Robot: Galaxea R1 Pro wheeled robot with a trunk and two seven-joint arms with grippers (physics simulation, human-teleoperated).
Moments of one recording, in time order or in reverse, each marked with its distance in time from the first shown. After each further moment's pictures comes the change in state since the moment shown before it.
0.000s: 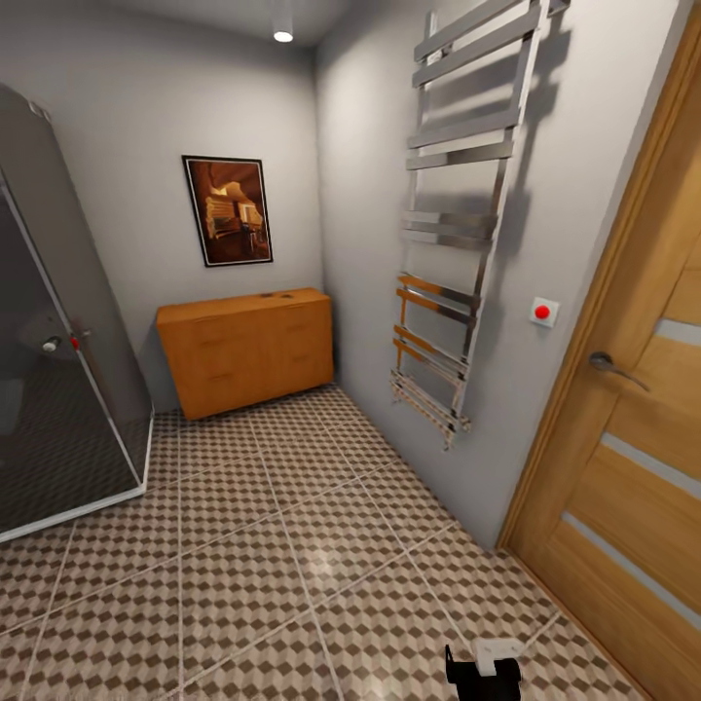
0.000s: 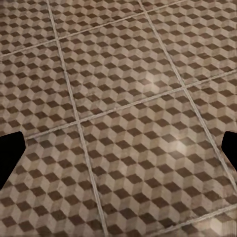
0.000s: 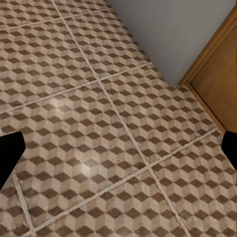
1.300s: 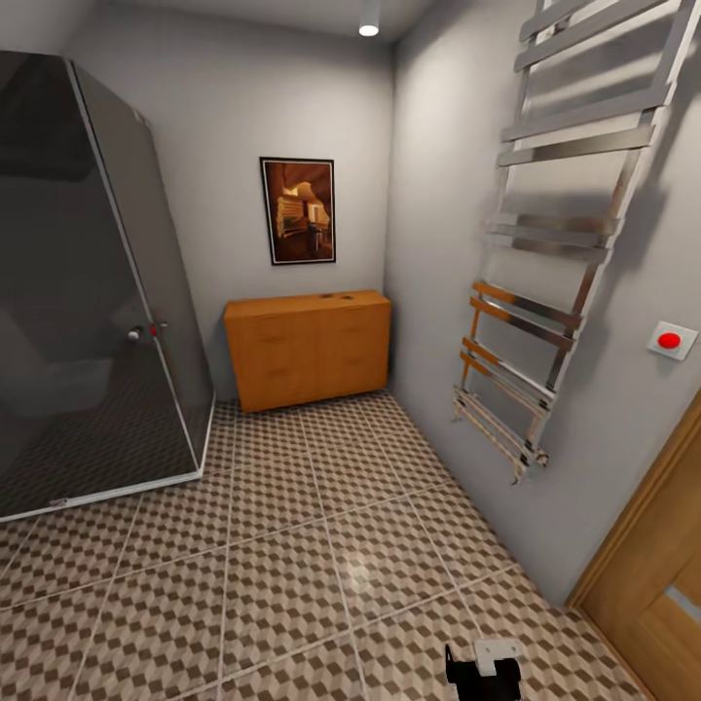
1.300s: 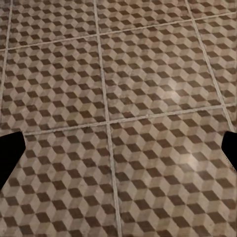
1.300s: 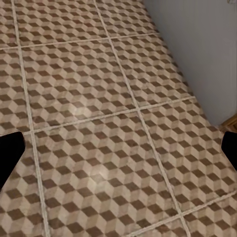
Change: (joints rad) left arm 0.000 0.000 0.000 0.000 0.000 0.002 0.000; right arm 0.000 0.000 0.000 0.000 0.000 -0.001 0.000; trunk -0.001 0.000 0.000
